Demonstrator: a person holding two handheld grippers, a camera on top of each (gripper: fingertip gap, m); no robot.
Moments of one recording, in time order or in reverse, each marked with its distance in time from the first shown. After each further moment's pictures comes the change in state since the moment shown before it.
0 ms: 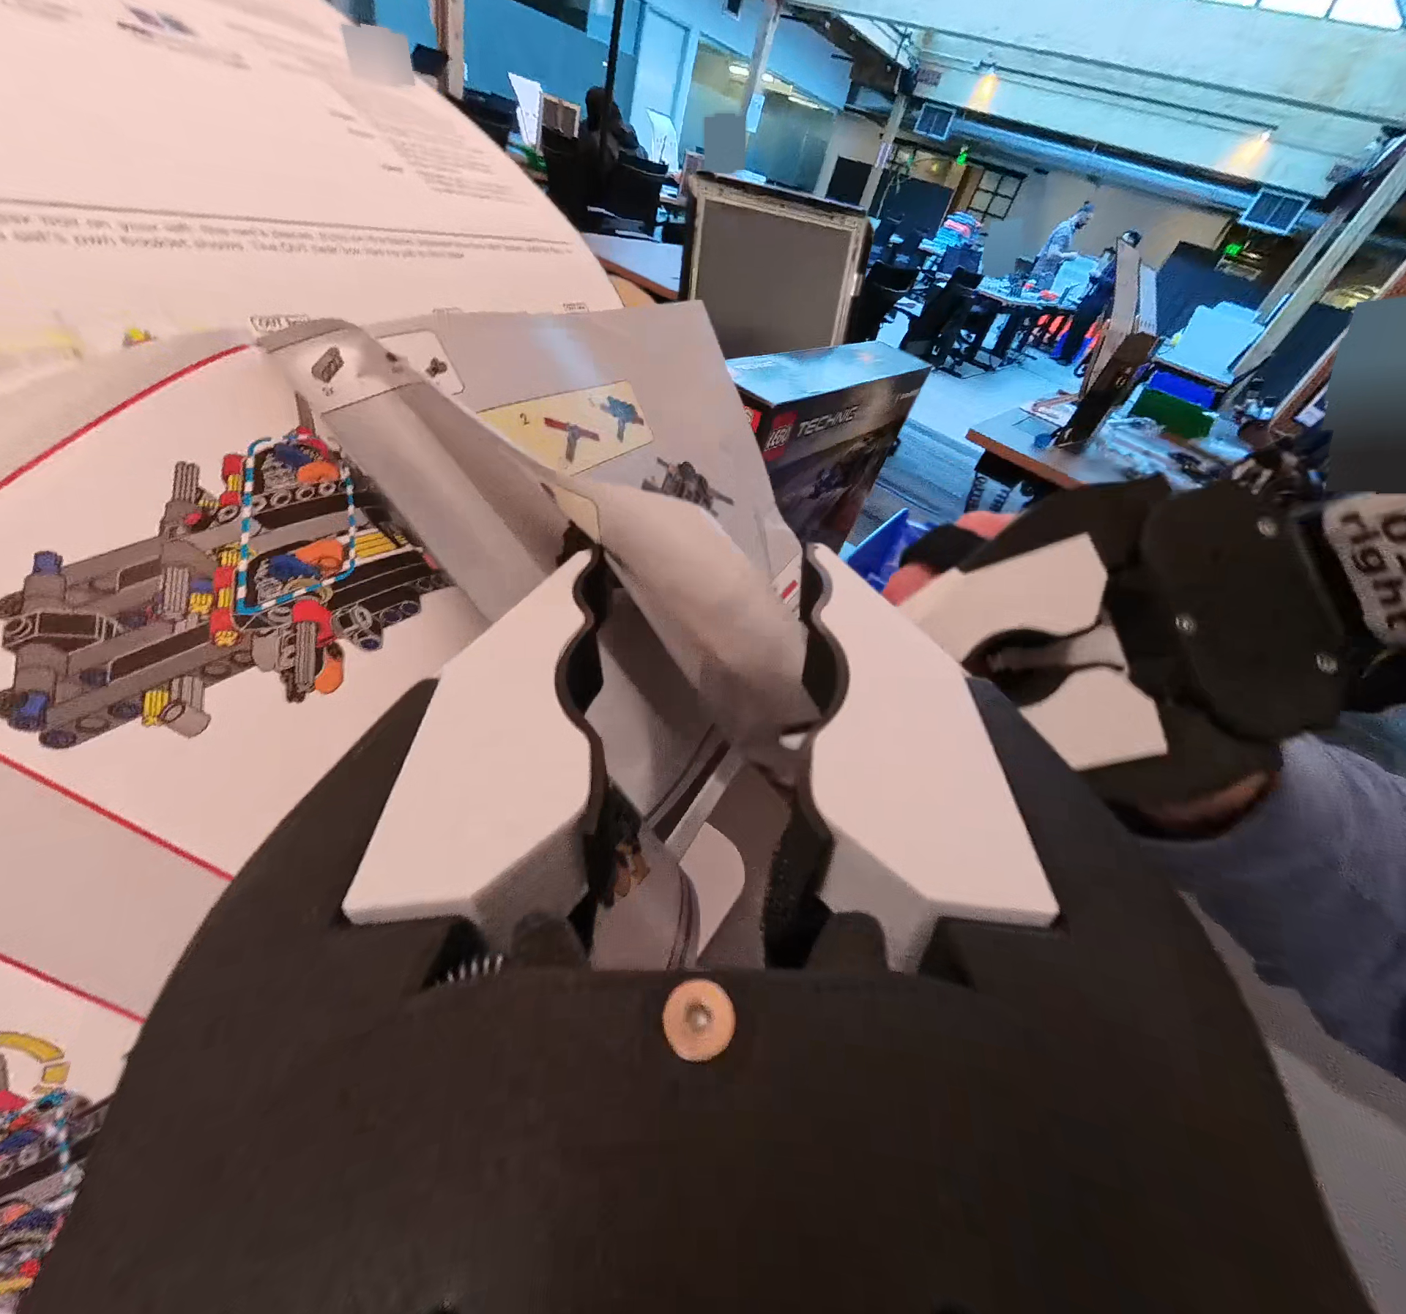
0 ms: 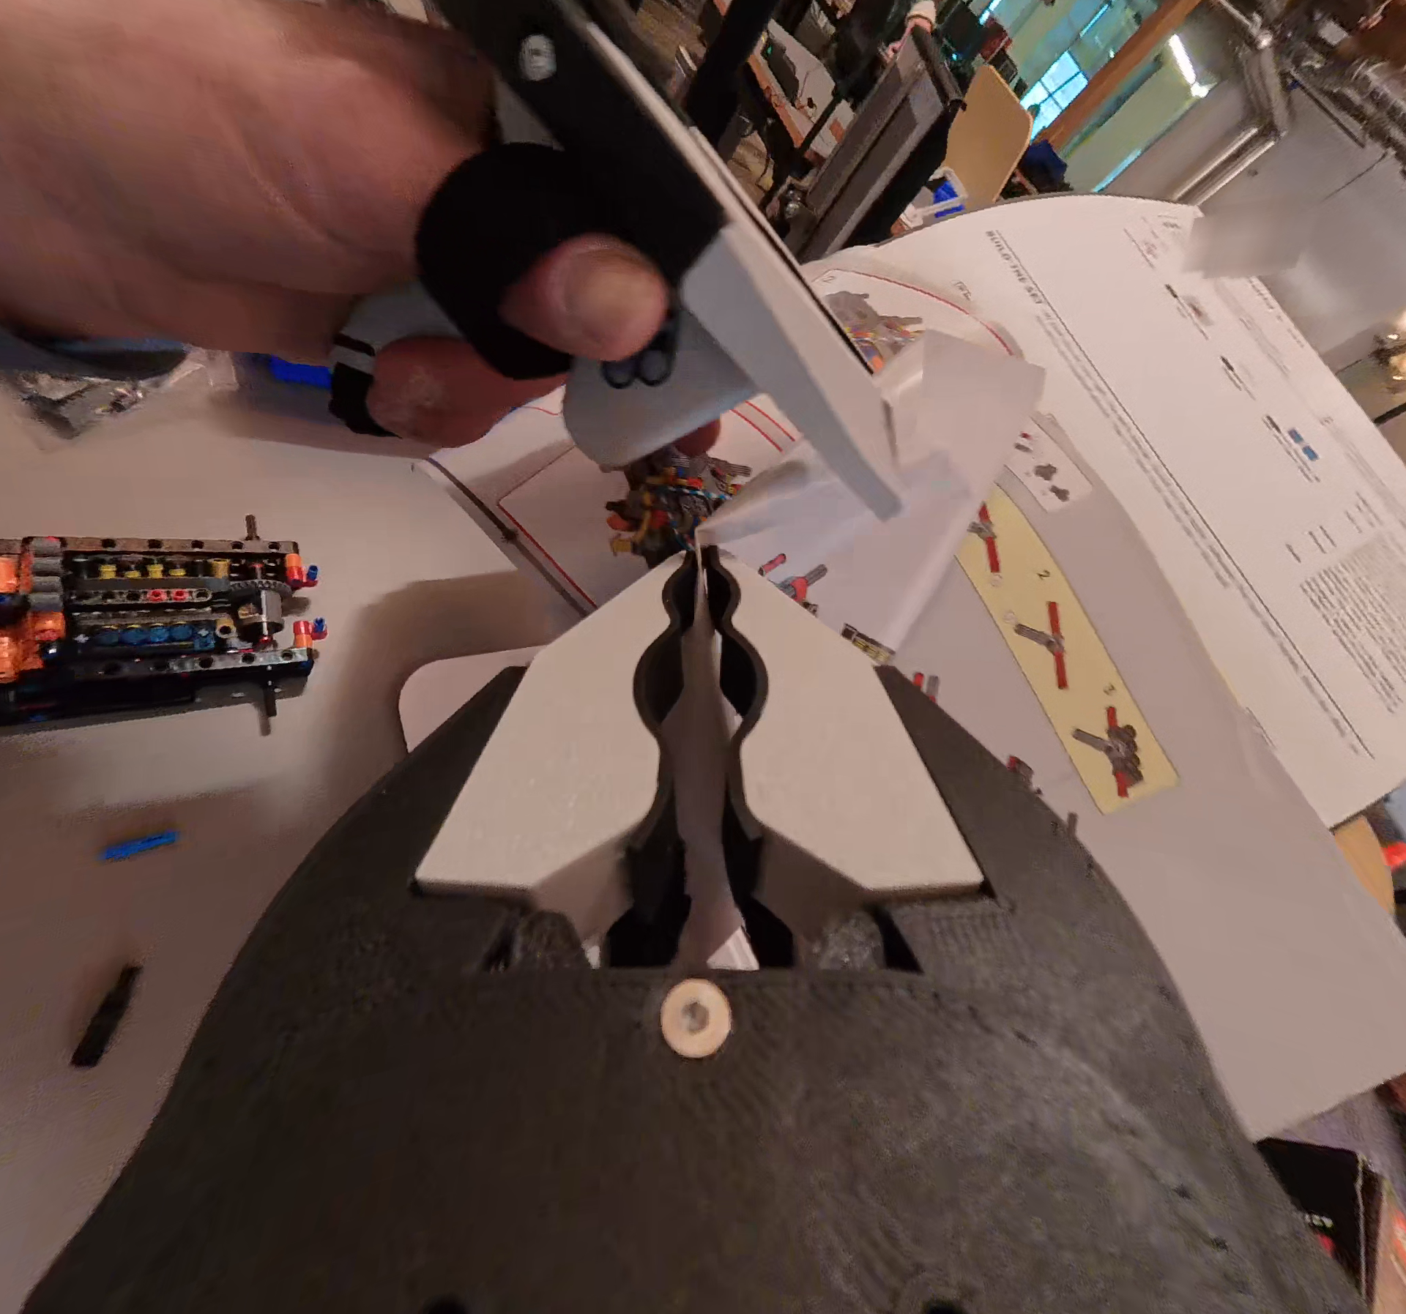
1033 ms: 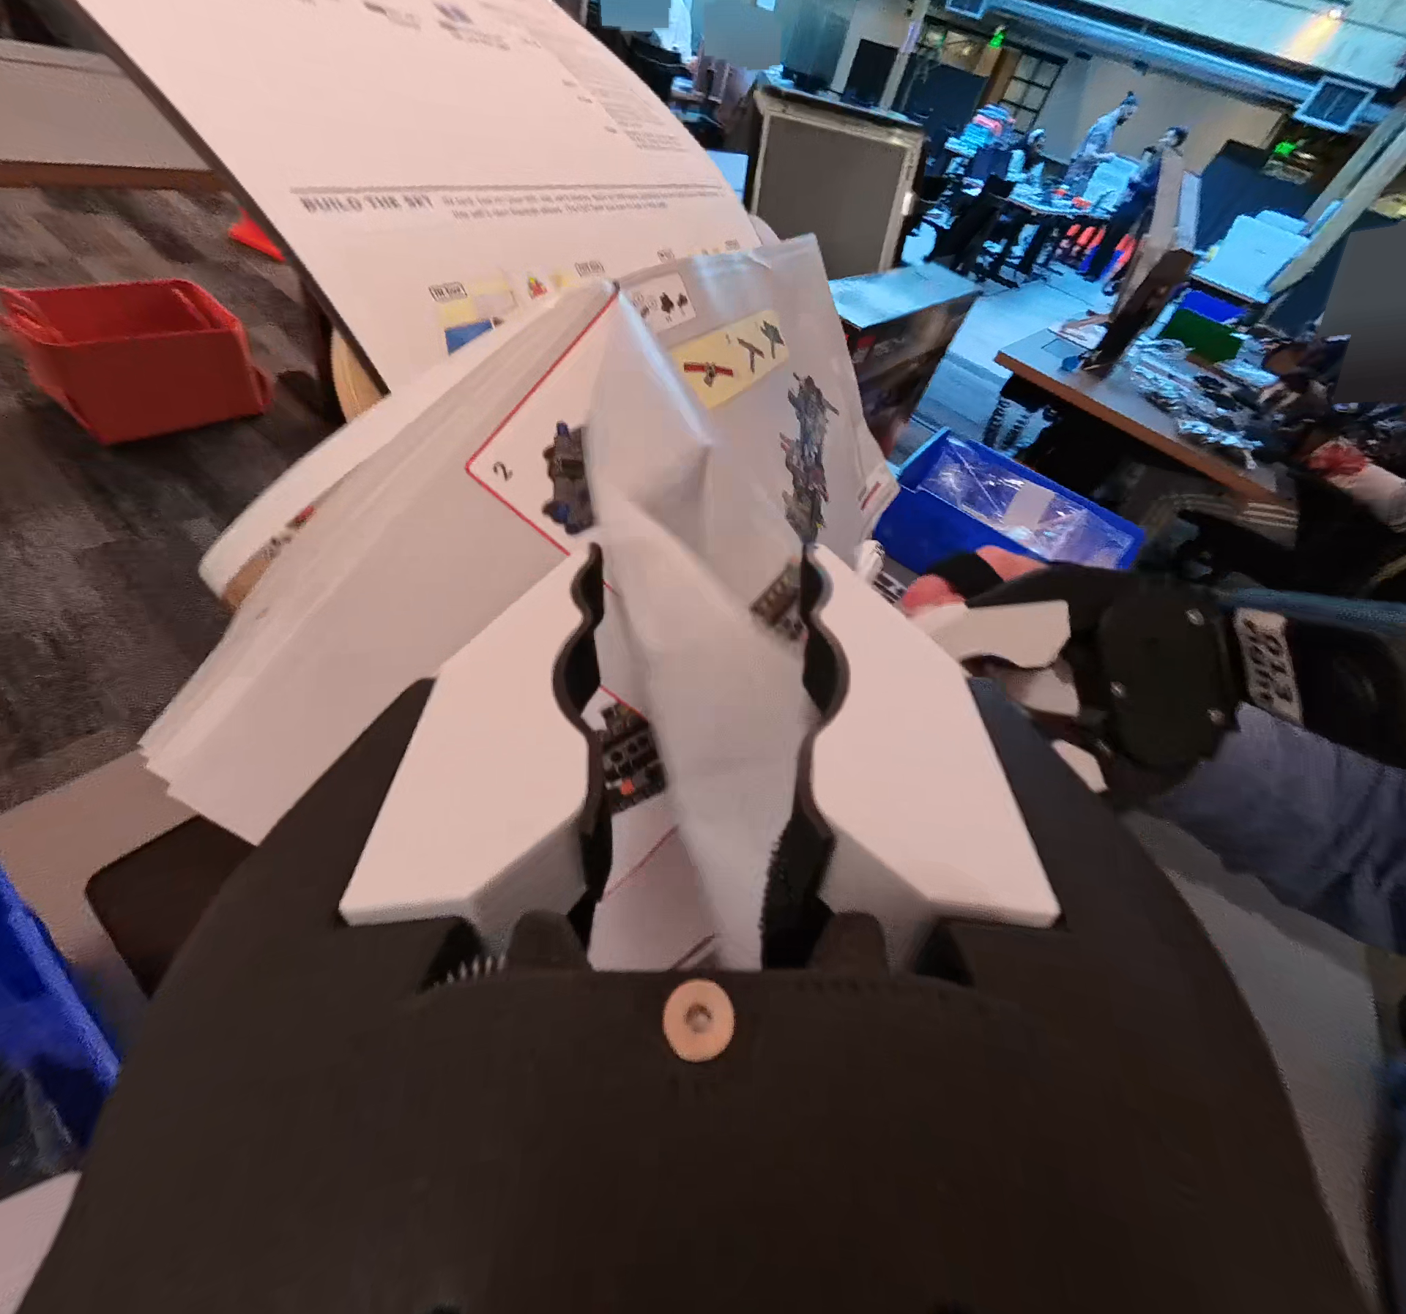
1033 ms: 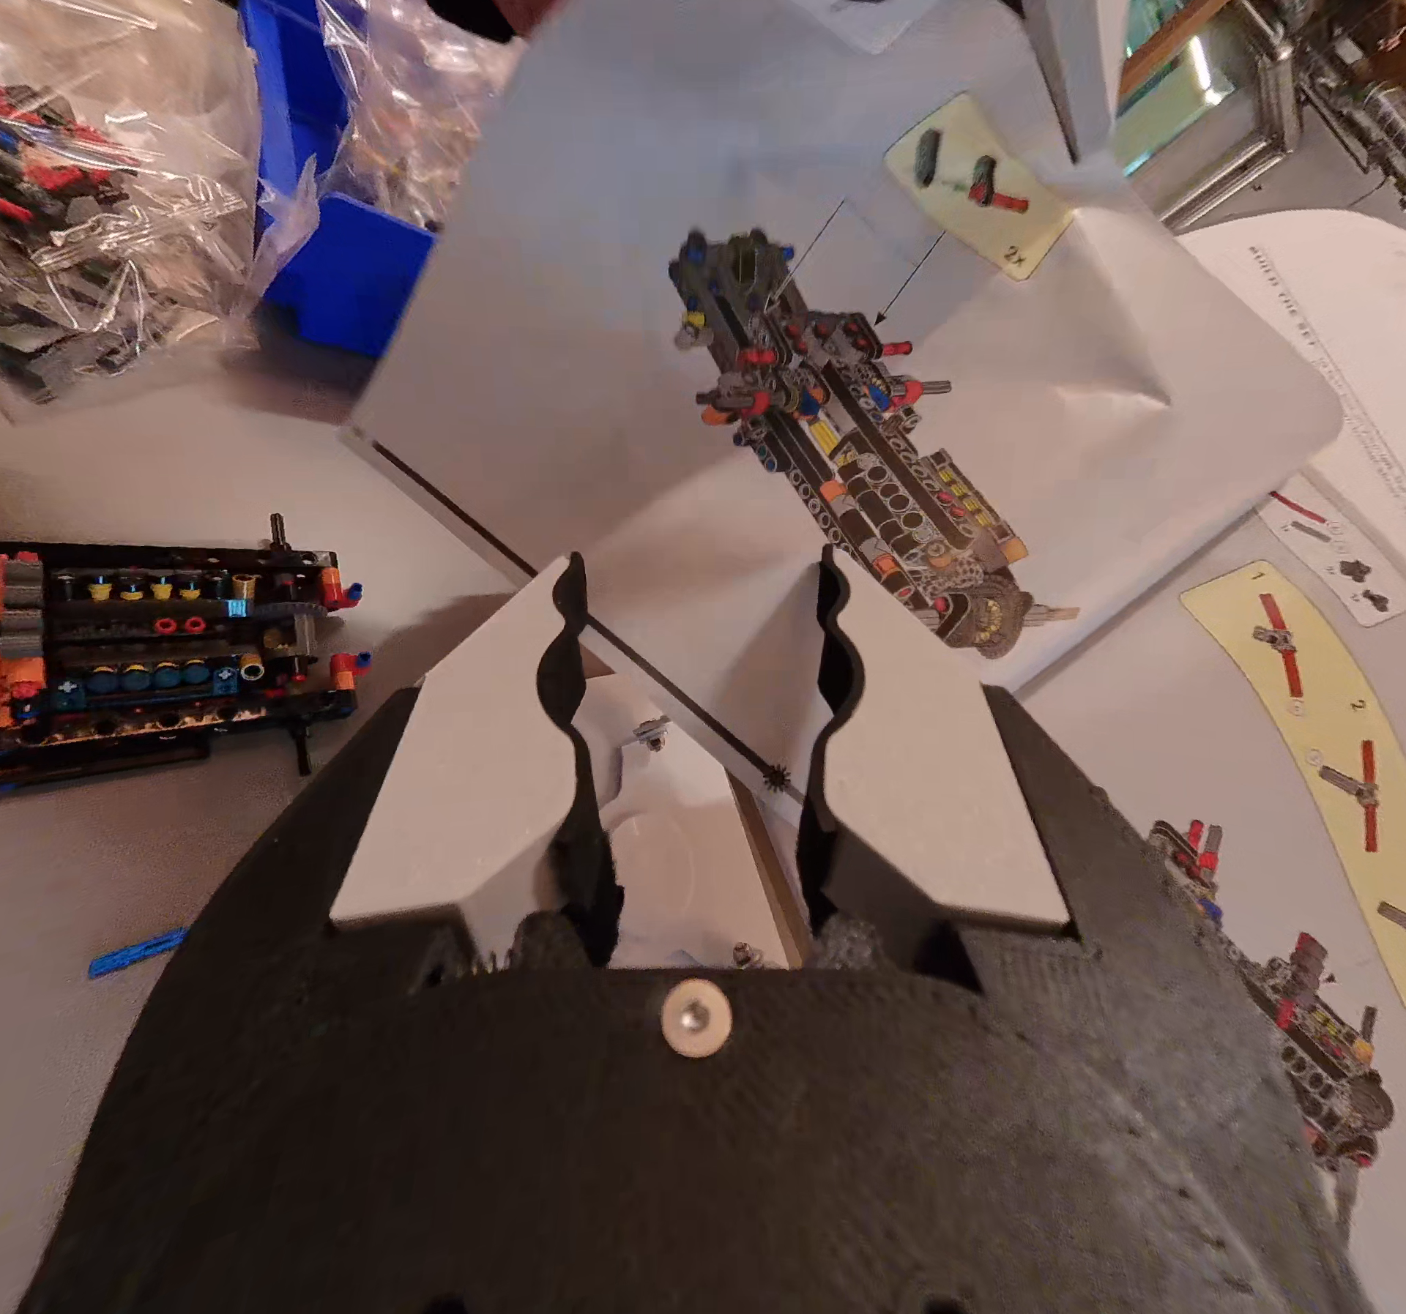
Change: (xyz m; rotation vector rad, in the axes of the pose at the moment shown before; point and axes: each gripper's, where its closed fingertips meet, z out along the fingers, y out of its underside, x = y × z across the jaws) left arm -0.074 -0.006 -0.094 -0.115 -0.003 0.000; right arm -0.068 0.007 0.064 -0.047 0.007 -0.087
